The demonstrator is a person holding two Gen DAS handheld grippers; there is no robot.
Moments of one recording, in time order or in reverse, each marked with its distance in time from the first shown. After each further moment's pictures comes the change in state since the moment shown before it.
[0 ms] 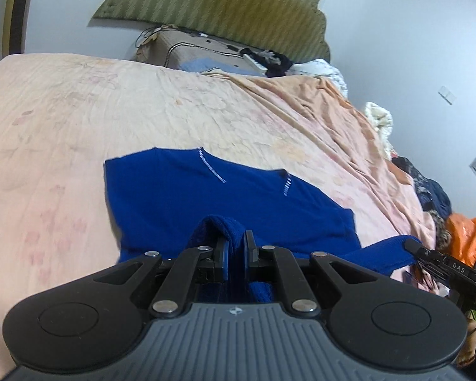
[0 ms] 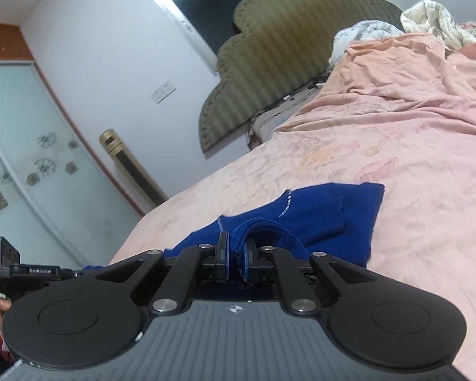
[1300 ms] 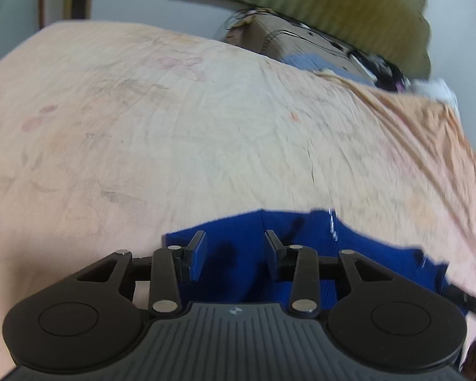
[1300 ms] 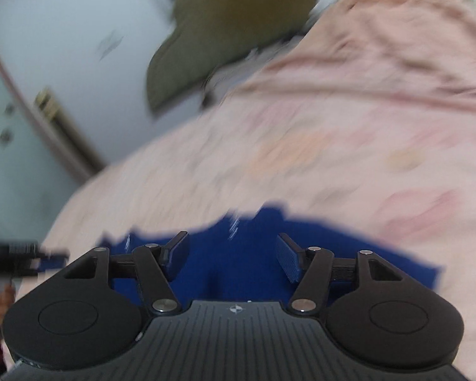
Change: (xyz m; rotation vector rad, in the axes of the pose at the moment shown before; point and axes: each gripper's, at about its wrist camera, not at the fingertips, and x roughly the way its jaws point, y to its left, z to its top) left arm 0.157 0.094 0.083 -0.146 0.038 0.292; right arm 0.233 -0.058 0.045 -0.056 0.227 -0.162
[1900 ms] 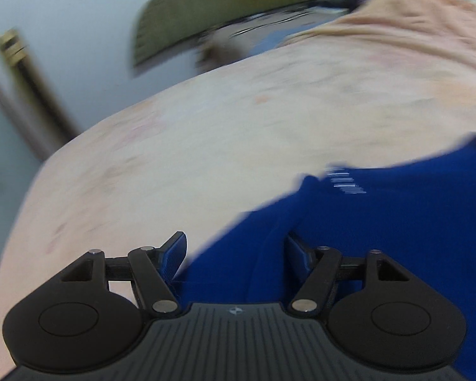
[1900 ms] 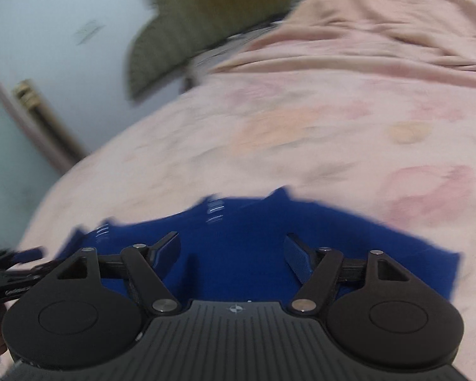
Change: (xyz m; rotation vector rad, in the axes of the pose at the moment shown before) left arm 0.049 -0.077 -0.023 0.500 -0.101 0.356; right arm 0.021 -0.006 0.001 0.057 -0.007 -0.100
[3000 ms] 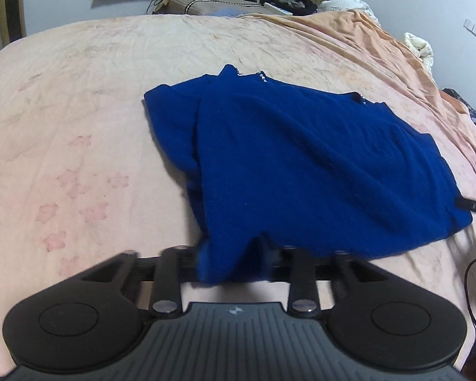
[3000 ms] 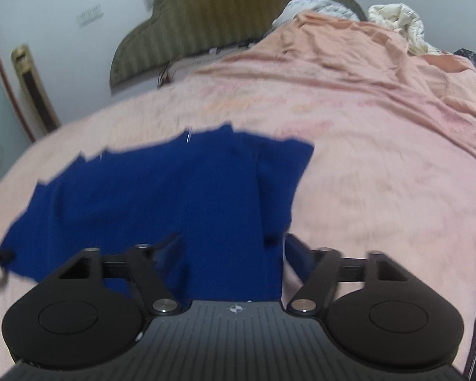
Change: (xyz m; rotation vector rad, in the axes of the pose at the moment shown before) left arm -0.106 0.058 -0.149 -0.182 0.068 -0.504; right arm -0.161 0.004 -0.127 -0.182 -0.040 -0.182
